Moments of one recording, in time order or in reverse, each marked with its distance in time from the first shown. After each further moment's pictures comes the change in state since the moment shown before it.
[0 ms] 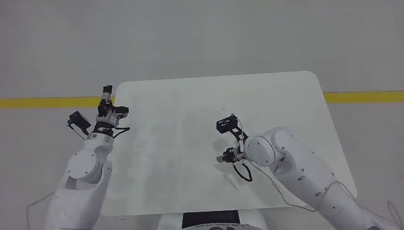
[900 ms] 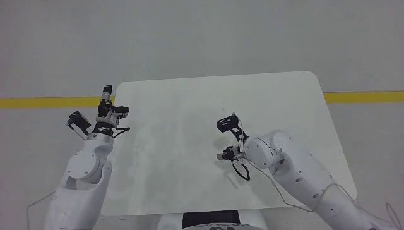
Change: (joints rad) left arm 0.000 0.000 0.000 0.000 0.000 0.000 0.000; right arm -0.025 -0.003 0.000 0.030 -0.033 -0.003 -0.093
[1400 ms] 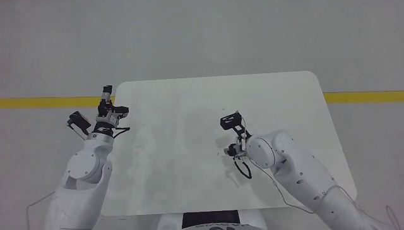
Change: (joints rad) left arm 0.000 0.000 0.000 0.000 0.000 0.000 0.000; right arm -0.029 -0.009 0.037 -0.034 -0.065 0.000 0.019
